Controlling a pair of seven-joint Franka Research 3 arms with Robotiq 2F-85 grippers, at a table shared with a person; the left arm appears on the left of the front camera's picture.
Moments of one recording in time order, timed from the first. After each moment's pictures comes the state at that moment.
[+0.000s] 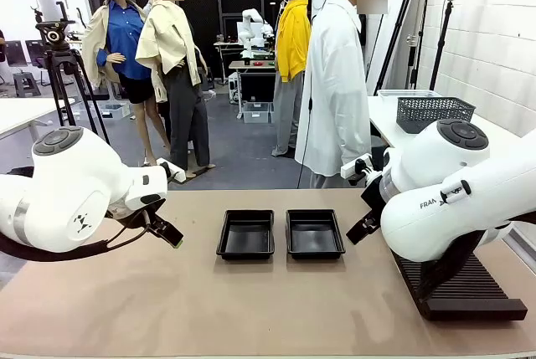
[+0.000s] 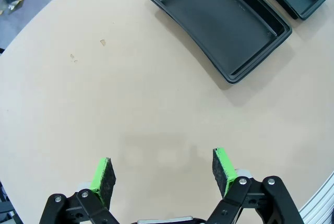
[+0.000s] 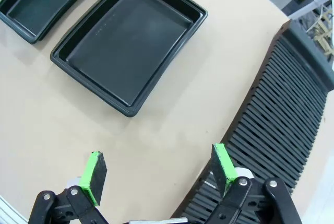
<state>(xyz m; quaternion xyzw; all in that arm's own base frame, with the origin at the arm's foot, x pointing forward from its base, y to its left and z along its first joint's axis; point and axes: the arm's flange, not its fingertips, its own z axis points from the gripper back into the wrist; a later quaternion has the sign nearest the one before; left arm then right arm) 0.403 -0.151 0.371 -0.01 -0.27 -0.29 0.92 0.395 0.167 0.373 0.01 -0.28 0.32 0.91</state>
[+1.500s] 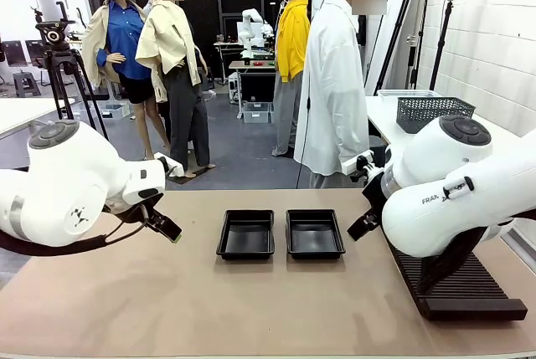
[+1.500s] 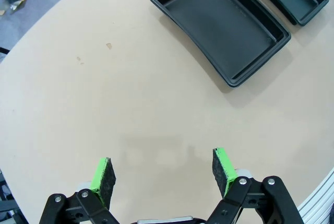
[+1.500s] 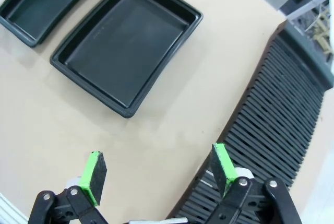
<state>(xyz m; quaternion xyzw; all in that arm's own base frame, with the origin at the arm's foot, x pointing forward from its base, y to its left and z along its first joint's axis) 0.404 -0.148 0.387 -0.01 -0.27 -0.29 0.92 0.397 0.164 0.385 0.01 -0.28 0.31 0.91</state>
